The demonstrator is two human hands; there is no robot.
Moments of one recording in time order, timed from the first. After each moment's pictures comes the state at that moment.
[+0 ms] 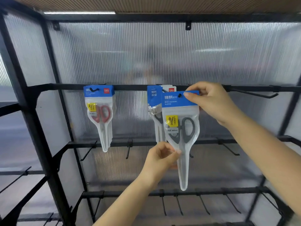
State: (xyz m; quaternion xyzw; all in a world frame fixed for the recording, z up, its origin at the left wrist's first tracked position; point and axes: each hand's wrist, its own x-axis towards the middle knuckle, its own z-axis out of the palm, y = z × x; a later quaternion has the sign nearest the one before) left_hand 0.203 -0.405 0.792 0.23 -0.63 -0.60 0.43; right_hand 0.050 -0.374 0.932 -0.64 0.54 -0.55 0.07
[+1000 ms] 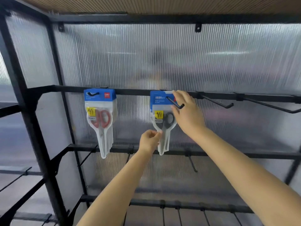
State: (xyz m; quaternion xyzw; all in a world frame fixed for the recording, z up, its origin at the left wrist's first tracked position) left_hand 0.165 -0.537 0.796 0.44 -0.58 -0.50 0.46; right_hand 0.041 -0.480 0.889 -0.67 0.62 -0.36 -0.23
